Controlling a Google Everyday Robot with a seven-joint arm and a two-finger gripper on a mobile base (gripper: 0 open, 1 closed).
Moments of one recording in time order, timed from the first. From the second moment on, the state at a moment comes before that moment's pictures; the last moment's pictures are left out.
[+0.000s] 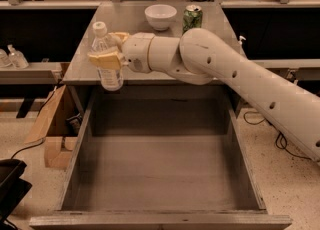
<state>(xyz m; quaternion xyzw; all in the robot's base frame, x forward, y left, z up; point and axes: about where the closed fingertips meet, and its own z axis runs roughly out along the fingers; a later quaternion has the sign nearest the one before) 0.637 0.137 0.927 -0.46 0.58 0.33 0.58</state>
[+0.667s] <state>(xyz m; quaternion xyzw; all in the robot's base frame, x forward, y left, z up) 0.637 0.137 0.927 -0.46 0.58 0.33 0.58</state>
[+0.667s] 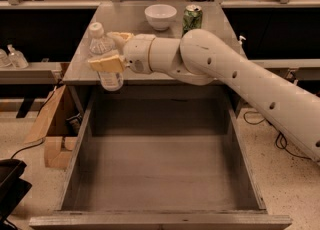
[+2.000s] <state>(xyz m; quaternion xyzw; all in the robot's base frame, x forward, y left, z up) 0.631 0.123 0.967 -0.46 0.58 0.33 0.59</state>
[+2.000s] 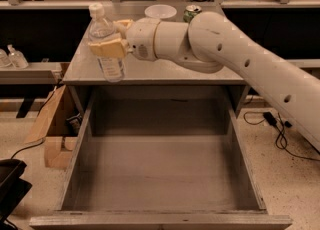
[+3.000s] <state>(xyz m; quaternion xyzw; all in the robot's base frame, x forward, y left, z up) 0.559 0.107 0.889 -0.39 0.58 0.36 0.62</state>
